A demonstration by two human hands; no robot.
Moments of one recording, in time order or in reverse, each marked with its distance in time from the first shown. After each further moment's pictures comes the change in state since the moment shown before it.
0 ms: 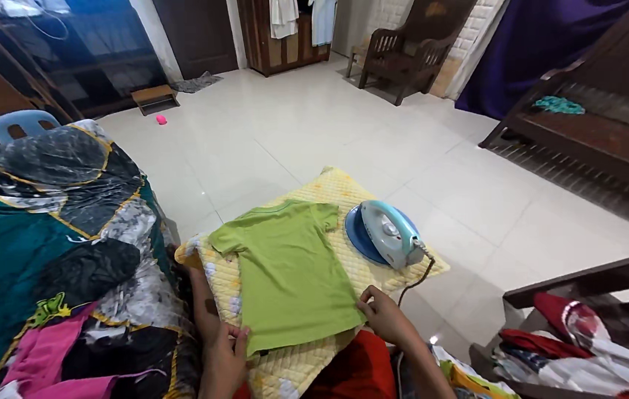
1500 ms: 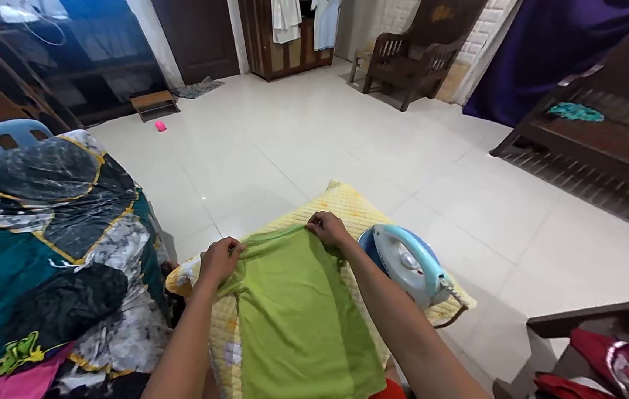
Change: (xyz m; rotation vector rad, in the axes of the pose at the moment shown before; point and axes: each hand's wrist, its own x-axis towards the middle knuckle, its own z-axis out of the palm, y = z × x) left_hand 0.291 0.081 -0.038 0.298 -0.027 0.304; right_hand 0.281 -0.156 -0.049 -0.255 0.157 -0.536
